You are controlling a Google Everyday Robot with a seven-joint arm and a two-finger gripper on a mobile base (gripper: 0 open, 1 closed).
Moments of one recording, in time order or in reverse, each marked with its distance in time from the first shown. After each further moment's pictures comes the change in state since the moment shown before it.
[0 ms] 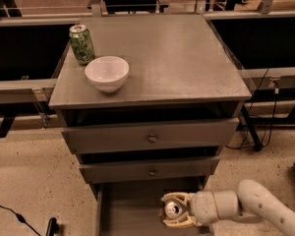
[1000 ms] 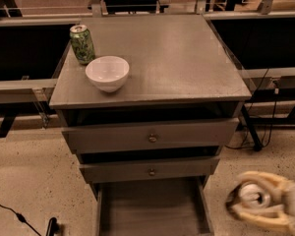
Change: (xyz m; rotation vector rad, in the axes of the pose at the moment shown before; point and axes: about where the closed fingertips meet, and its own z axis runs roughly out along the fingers) arm -0.232 0.046 -0.189 0.343 0.154 0.098
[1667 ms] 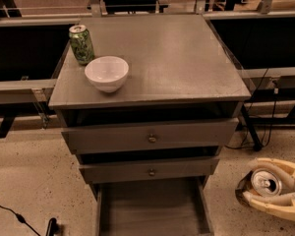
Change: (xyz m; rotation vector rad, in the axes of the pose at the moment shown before) arm -0.031 -0.027 -0.038 0.106 0.038 -0.028
